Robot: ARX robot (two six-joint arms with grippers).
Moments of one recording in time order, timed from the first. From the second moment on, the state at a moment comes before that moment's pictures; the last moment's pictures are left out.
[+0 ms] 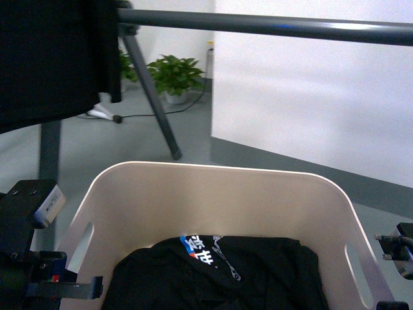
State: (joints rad) left arm -0.17 1.75 0.52 0.43 -0.01 -0.10; right arm 0.28 1.78 0.33 0.68 0.07 0.23
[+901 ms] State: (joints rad) left arm -0.17 1.75 0.52 0.43 -0.01 -0.10; right arm 0.28 1.78 0.33 0.68 0.07 0.23
